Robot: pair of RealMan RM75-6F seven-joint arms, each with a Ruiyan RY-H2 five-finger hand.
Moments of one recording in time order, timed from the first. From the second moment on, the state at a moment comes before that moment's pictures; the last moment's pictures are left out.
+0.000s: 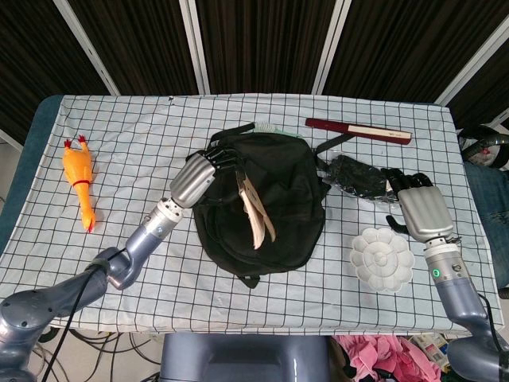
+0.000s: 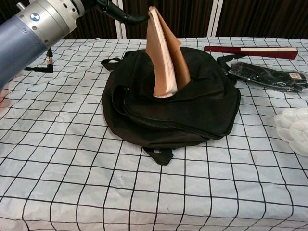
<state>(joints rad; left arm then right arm) -1.00 -1.73 -0.16 -0.89 1.57 1.31 -0.63 0.56 -1.02 0.17 -1.80 -1.06 1.17 -0.39</state>
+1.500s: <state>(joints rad) -0.18 -1.10 0.18 -1.62 1.52 1.66 0.02 0.10 -1.21 -0.08 -1.58 -1.48 1.65 -0.29</state>
